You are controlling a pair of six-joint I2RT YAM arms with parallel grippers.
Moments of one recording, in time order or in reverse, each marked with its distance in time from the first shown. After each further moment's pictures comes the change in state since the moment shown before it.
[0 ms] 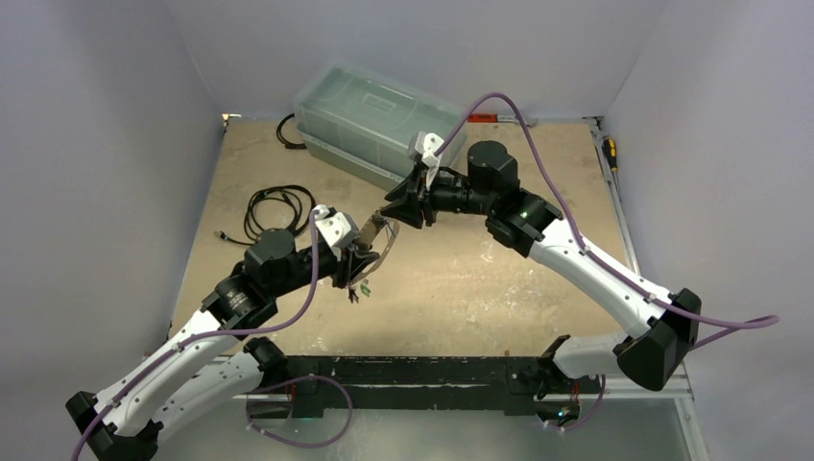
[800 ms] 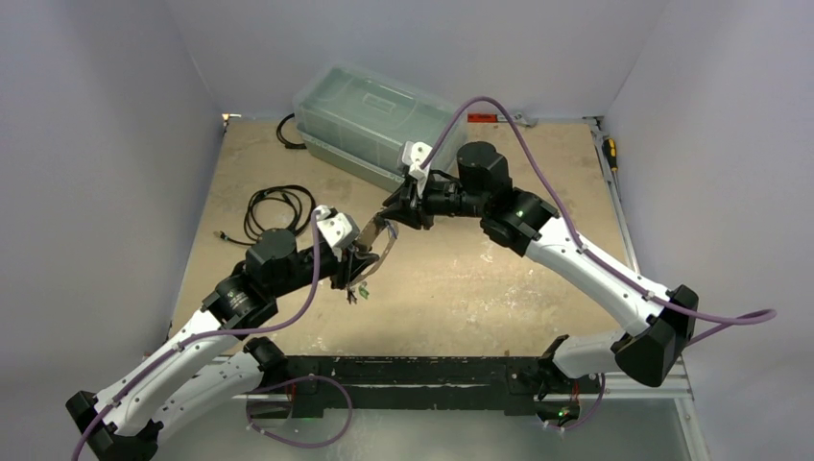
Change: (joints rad) left arm 0.000 0.001 0.000 -0.016 0.001 0.000; right arm 0.033 0.020 0.042 -0.102 0.048 -0.145
